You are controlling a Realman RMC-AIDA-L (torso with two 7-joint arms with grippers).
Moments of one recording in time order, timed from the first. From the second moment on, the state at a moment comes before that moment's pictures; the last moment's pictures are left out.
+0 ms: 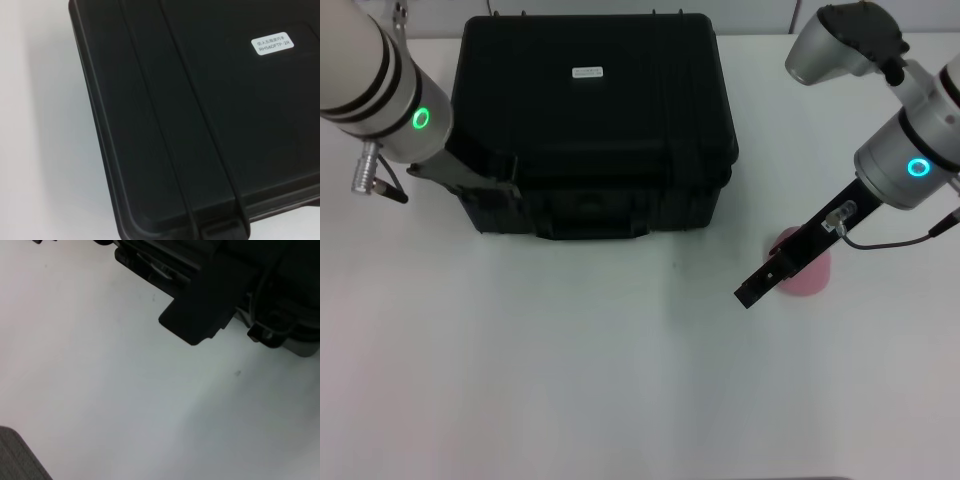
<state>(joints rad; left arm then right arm) -0.66 -2.05 1.55 1.45 -0.38 -1.51 -0.20 0.87 2.07 -1.13 -0.74 0.59 1.59 -0.66</state>
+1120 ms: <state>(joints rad) -0.67 -2.04 1.54 1.52 -0.37 -1.55 -0.20 0.87 2.06 -1.13 -0.74 0.59 1.59 -0.67</state>
